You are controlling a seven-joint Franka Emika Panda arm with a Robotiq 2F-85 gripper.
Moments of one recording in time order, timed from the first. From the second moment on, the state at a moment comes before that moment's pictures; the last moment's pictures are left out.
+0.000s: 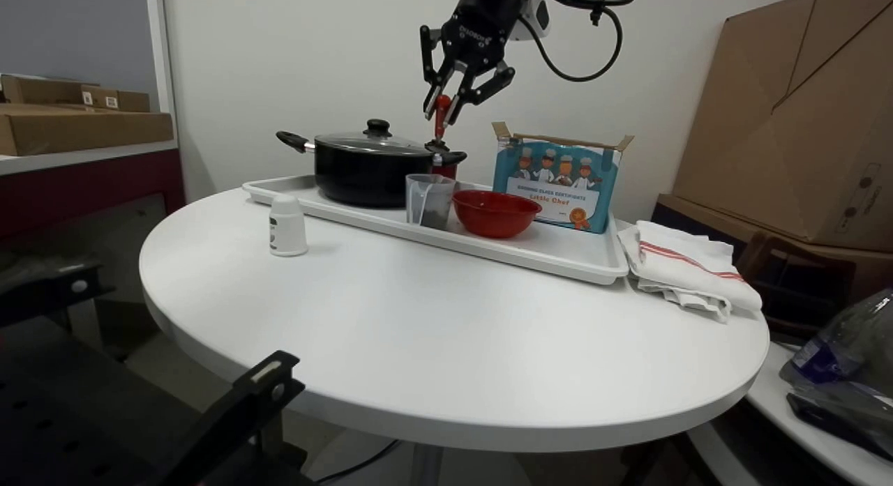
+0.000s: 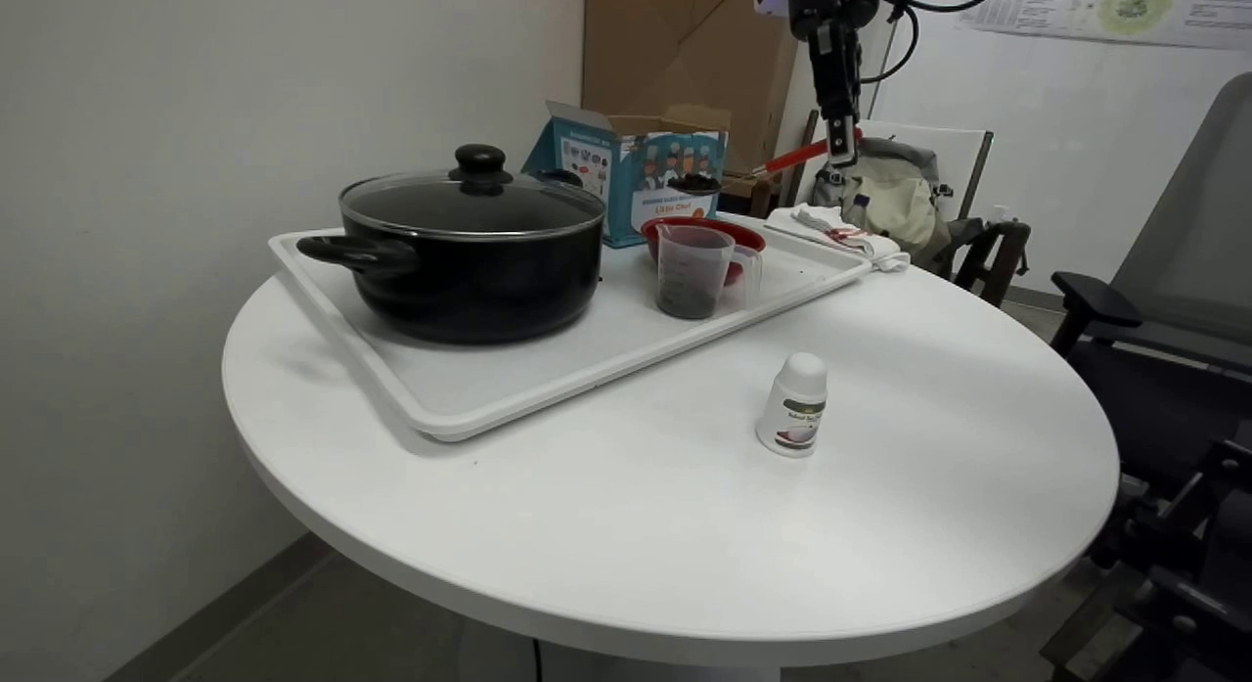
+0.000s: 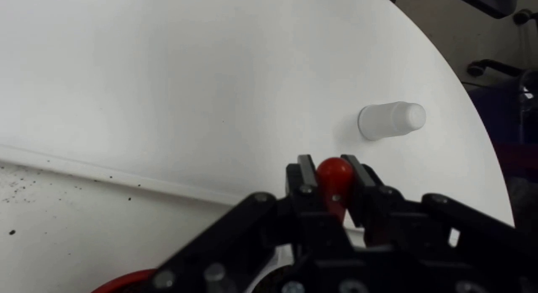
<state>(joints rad) -0.18 0.42 0.04 -1.78 0.04 1.74 -0.50</state>
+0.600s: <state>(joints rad) -0.18 0.43 0.03 -1.80 0.03 1.73 -0.50</state>
